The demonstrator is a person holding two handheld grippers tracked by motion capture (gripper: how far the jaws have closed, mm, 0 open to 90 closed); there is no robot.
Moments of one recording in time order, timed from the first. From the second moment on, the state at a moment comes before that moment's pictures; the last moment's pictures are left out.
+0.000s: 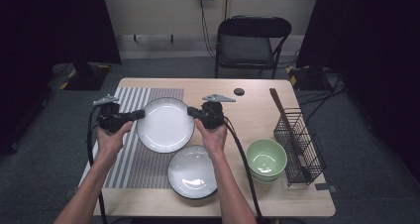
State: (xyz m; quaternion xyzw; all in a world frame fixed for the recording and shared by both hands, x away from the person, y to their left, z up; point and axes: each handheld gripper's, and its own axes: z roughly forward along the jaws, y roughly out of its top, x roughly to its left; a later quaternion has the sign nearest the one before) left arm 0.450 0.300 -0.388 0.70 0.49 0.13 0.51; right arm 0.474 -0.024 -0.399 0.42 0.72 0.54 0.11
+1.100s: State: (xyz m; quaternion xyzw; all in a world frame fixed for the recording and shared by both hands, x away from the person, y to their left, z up) left arm 0.479 0.365 -0.406 0.68 0.54 0.15 0.48; right arm 0.536 0.054 -0.401 0.39 0.75 0.52 0.10
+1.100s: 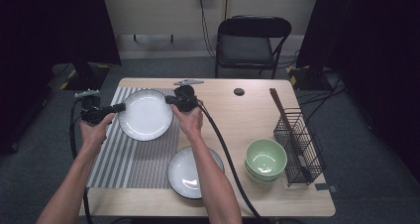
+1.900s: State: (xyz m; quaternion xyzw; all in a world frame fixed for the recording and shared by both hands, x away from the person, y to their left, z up) left arm 0.493 0.372 -0.448 0.68 0.57 0.14 0.43; right arm 0.557 0.074 -0.461 0.42 0.76 0.50 0.06
